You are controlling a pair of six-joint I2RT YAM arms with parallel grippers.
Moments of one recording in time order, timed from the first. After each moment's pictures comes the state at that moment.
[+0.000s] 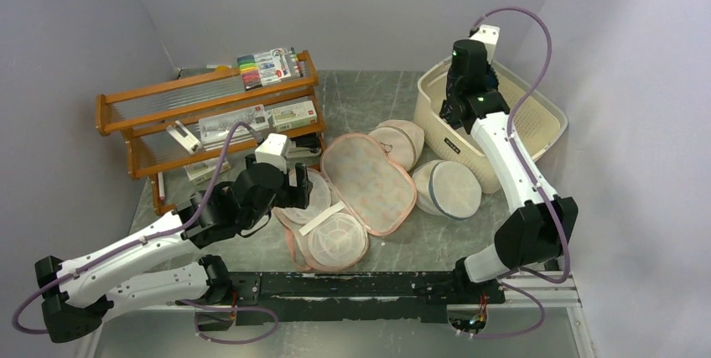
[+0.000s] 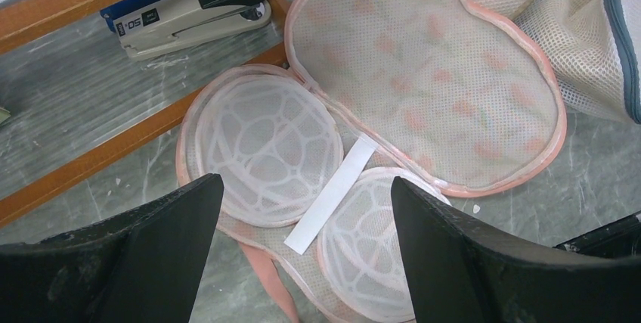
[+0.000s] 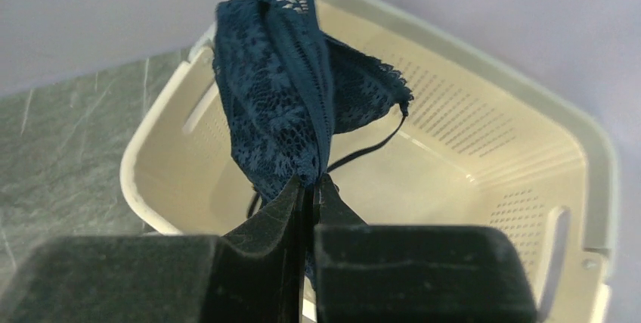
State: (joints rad) left arm -1.02 0.85 0.85 -0.56 -0.54 -0.55; right arm 0.25 1.48 1.47 -0.36 0.68 0.08
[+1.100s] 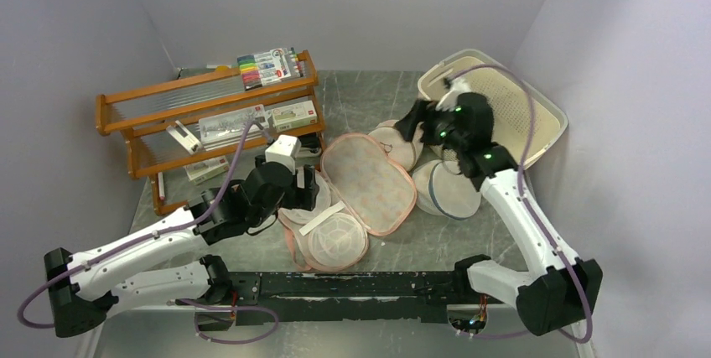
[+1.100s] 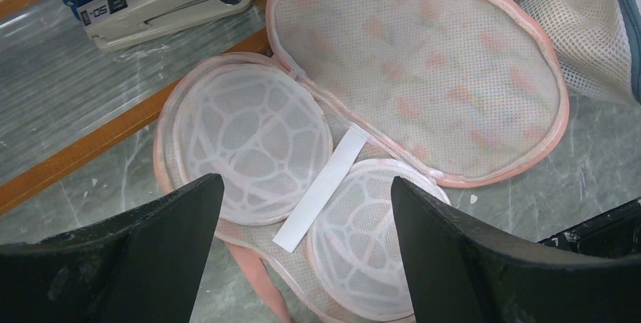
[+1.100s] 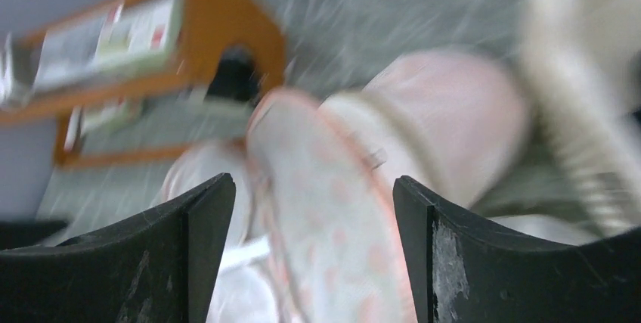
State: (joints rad) left arm -1.02 0.90 0.84 -0.54 -0.50 -0.56; right arm 0.23 1.10 1.03 -0.30 -0.21 0.36
